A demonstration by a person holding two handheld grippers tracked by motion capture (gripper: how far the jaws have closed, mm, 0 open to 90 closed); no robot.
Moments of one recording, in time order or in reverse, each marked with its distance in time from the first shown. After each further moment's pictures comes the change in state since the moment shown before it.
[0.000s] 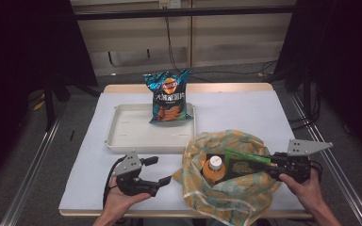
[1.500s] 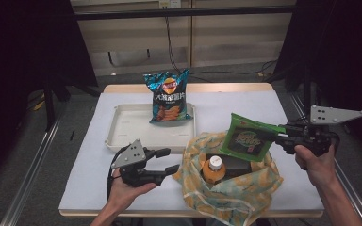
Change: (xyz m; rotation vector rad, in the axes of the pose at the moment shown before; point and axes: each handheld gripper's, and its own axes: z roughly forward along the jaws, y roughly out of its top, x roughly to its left) left arm -0.015 0.056 0.001 -0.082 -0.075 0.095; right arm -0.005 0.087 -0.031 -0.164 0.034 -0.057
